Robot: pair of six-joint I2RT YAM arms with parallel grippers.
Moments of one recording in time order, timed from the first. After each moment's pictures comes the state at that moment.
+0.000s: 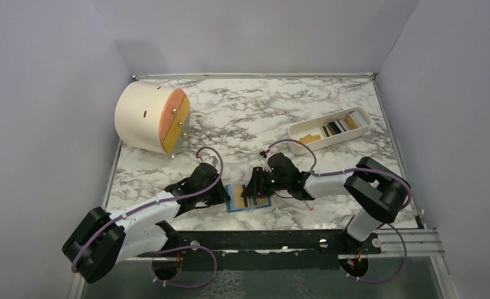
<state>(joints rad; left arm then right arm) -0.72 1.06 0.33 -0.14 0.09 -0.86 0.89 1.65 0.60 0.39 -0.33 0.88</state>
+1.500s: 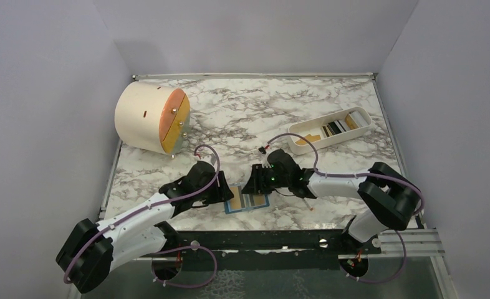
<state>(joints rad) -0.72 0.97 0.39 -0.27 0.06 -0.83 0.90 1.56 0.63 0.28 -0.28 0.81</state>
